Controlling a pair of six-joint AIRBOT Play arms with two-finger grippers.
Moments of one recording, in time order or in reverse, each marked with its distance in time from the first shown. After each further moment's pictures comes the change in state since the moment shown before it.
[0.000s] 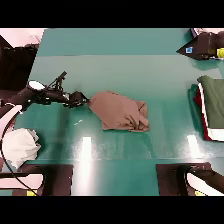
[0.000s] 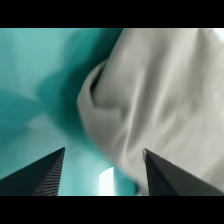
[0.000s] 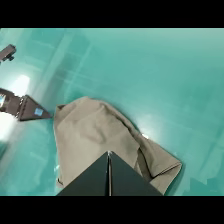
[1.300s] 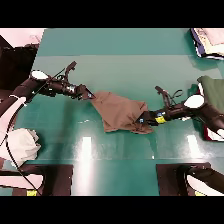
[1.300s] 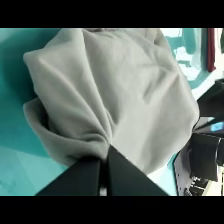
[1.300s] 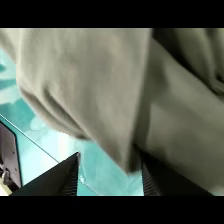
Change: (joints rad) left arm -0.061 -0.048 0.182 -0.085 -0.197 0.097; right arm 0.171 -0.027 -0.964 0.270 -0.317 -0.145
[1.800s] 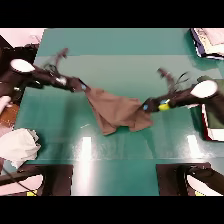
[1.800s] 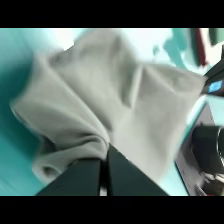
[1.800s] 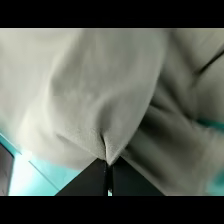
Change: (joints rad) left arm 0.031 0.223 0.123 0.062 -0.050 -0.024; right arm -0.032 0.090 0.267 -0.098 0.050 0.005
